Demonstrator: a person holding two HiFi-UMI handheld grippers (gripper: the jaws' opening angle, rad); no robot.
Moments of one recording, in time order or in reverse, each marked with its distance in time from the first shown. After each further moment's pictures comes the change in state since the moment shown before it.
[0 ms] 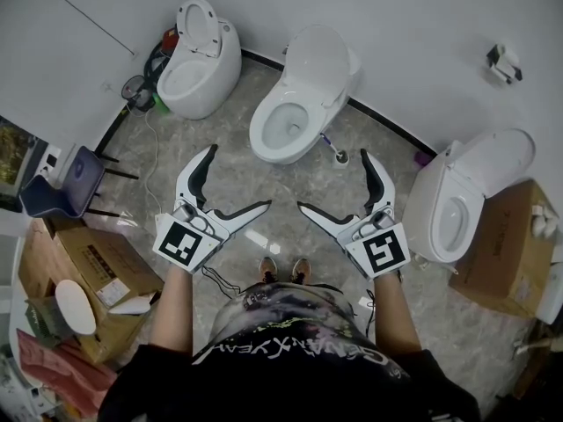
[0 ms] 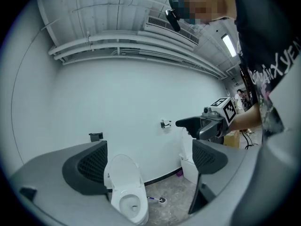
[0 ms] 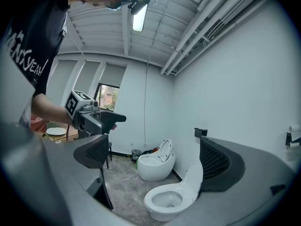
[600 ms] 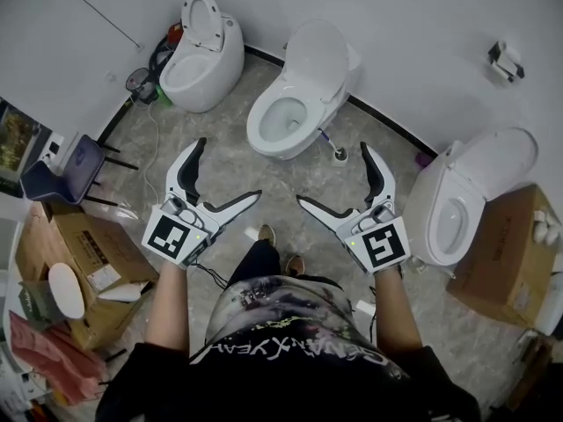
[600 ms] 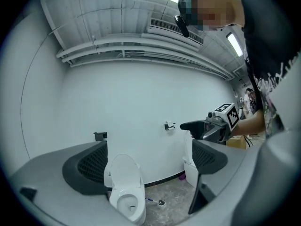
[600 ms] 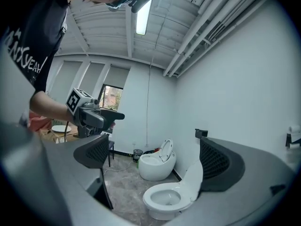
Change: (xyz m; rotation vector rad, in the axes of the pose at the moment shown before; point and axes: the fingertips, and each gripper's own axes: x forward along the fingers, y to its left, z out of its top) left arm 0.000 -0.037 0.000 -0.033 -0.020 0.088; right arm -0.044 -0.013 -0.018 -0.021 -0.046 0.028
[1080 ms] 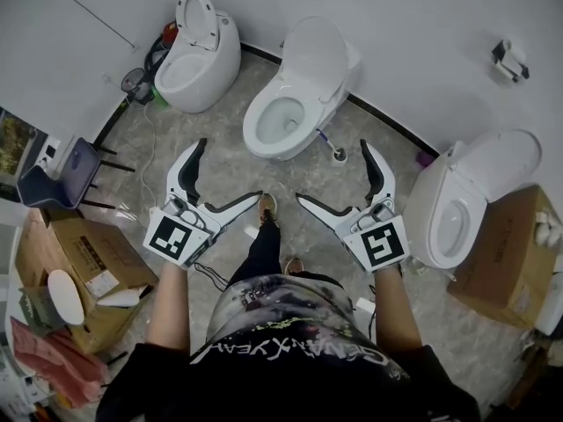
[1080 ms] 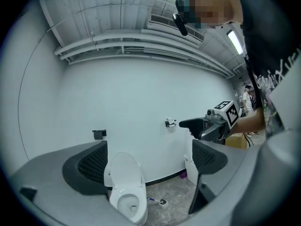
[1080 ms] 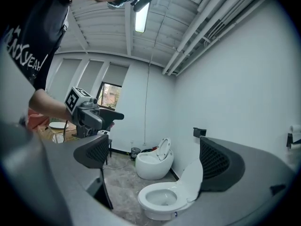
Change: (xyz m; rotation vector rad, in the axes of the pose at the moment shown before) left arm 0.037 0.014 -0.025 0.005 0.023 -0.005; right arm 0.023 -0.031 -0.025 -0.017 0.010 -0.005
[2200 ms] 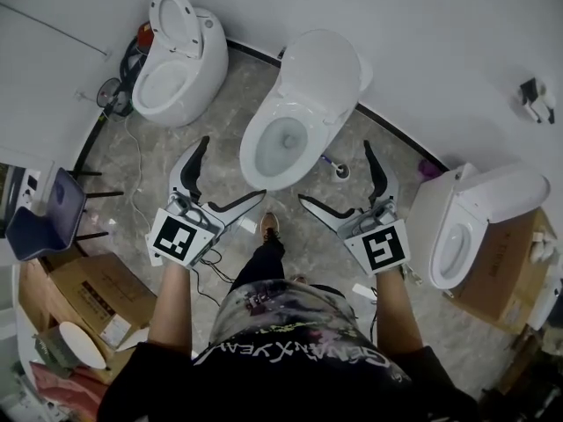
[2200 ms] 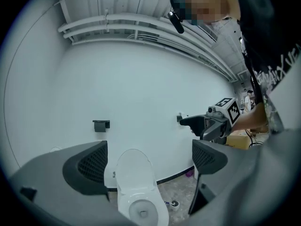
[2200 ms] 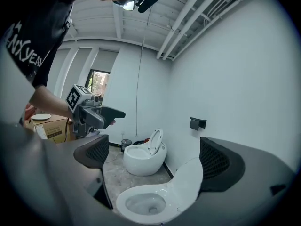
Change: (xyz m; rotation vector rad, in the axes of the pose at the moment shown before) left arm 0.170 0.228 -0.074 -0.072 0.040 -0.063; right arm 0.238 -0.138 -0.062 0.004 0.122 -0.036
